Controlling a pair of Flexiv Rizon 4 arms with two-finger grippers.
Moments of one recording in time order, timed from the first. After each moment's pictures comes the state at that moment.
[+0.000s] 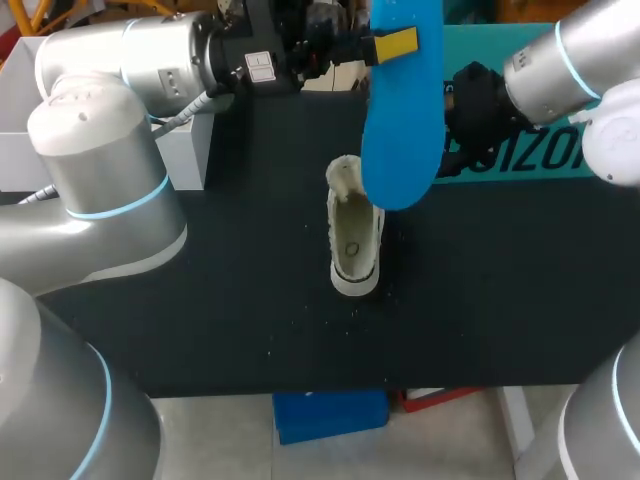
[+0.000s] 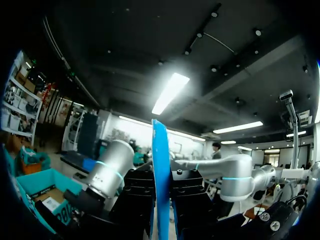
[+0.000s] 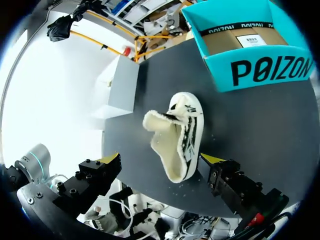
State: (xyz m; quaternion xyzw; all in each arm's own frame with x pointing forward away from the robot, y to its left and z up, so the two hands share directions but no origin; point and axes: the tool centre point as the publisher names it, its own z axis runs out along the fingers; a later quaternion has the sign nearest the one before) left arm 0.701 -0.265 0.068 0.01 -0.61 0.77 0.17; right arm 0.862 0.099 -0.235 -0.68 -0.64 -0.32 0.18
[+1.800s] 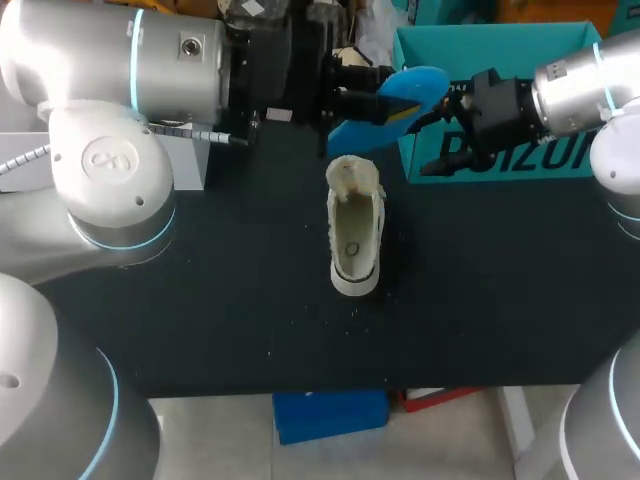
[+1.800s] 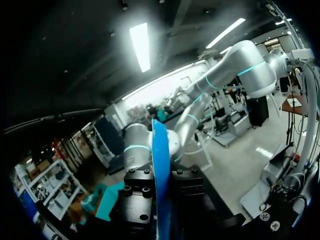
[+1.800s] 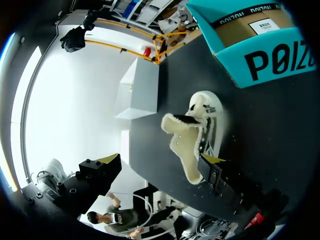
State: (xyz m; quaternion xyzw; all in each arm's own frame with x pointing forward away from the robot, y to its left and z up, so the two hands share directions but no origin) left arm 0.716 -0.281 -0.017 -0.20 -0.75 0.61 -0.18; right arm 0.870 0.100 -0.228 -0.64 -0.60 -0.38 0.28
